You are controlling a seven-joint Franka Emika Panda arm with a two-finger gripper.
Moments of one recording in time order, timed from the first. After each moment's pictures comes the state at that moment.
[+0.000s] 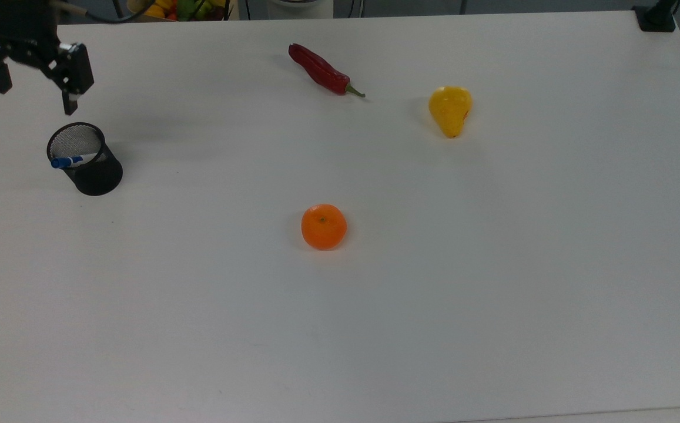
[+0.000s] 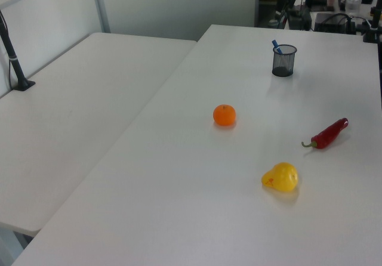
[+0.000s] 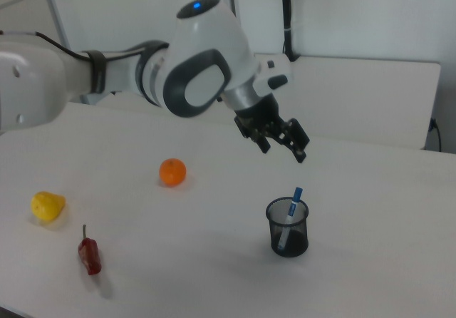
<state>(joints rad) -0.01 0.23 -0.38 -1.67 -0.01 2.28 -0.19</state>
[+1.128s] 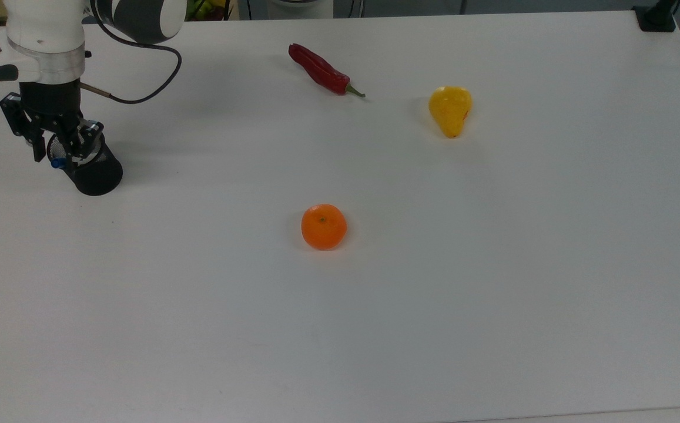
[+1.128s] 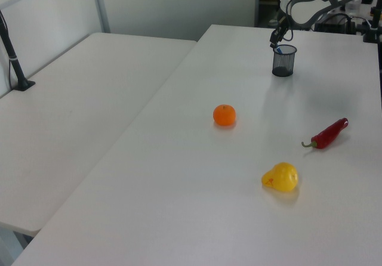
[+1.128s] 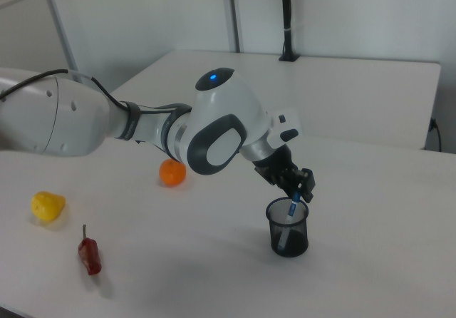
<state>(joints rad) -0.03 0.39 -0.38 -1.79 -0.01 2.58 -0.19</state>
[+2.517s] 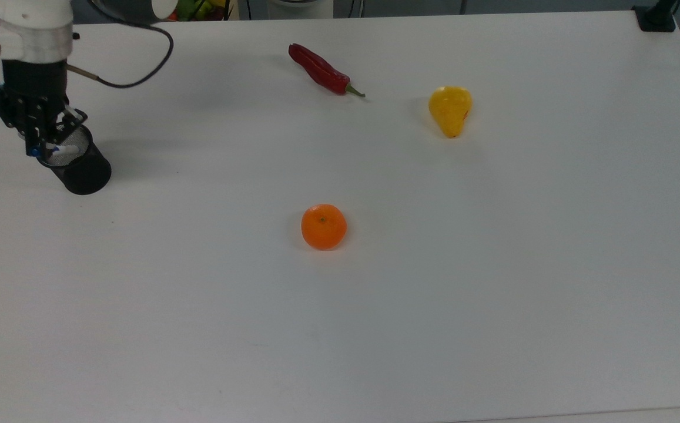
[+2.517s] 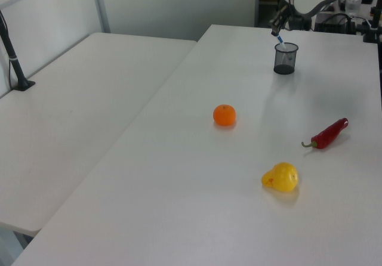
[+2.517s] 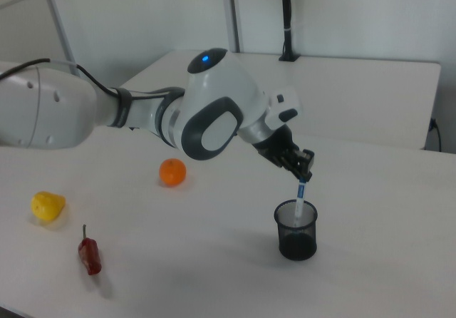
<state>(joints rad) -0.03 0.33 -0.38 -1.77 -0.01 2.59 -0.20</state>
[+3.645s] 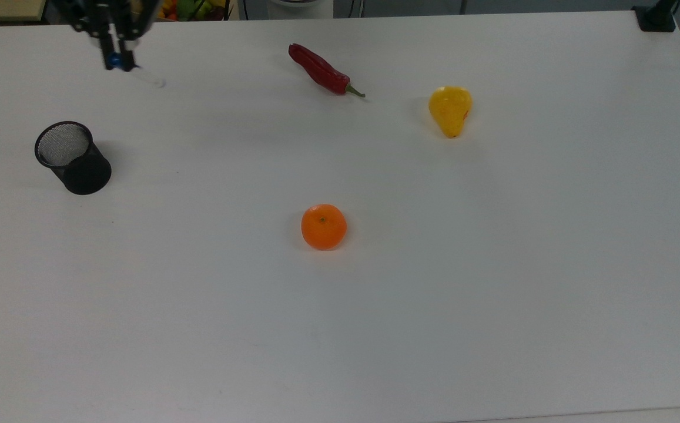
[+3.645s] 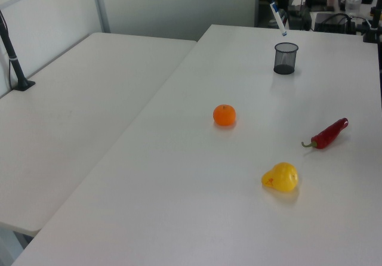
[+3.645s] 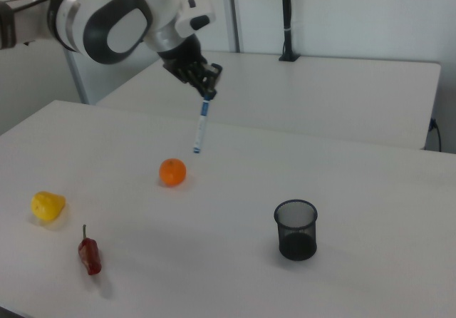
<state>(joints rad) 0.15 -0.01 -0.32 -1.73 0.10 2.20 -0.17</state>
